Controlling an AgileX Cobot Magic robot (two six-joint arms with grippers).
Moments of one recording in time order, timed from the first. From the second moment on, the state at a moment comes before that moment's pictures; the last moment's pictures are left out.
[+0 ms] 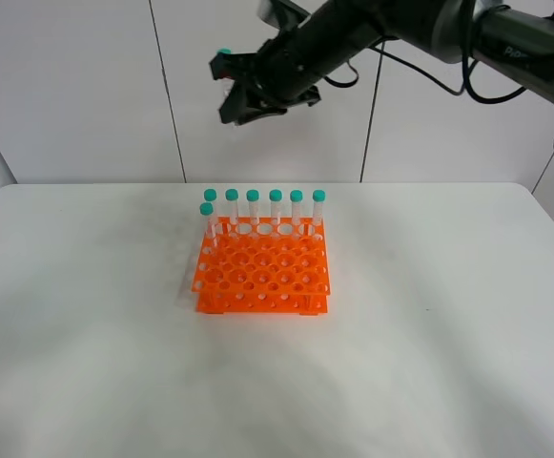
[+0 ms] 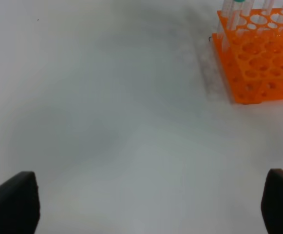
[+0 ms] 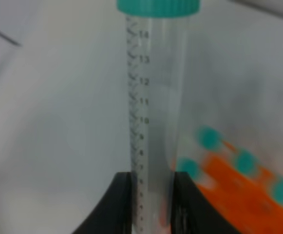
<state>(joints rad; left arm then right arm) 0.00 -0.01 -0.50 -0.08 1.07 0.11 0.45 2.16 -2.16 0.59 0.98 -0.32</state>
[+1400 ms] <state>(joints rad) 0.00 -0.01 -0.50 -0.08 1.07 0.11 1.01 2.06 -1.72 0.19 0.33 -0.65</state>
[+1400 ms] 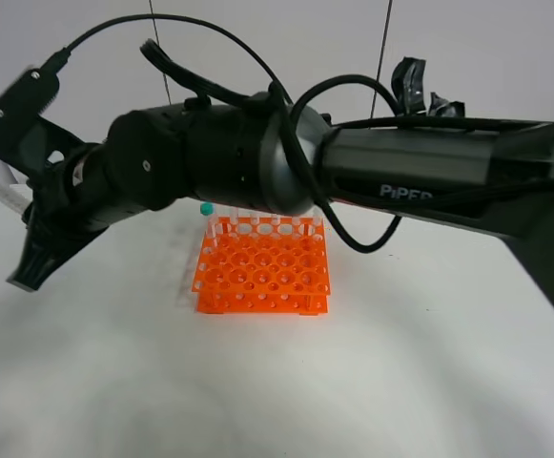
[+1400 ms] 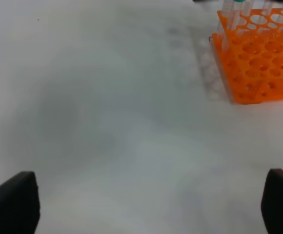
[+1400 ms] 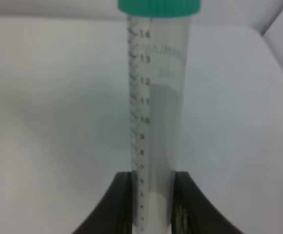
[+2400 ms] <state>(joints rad) 0.00 -0.01 -0.50 -0.08 1.07 0.11 1.01 1.23 -0.57 0.30 -0.20 -0.49</state>
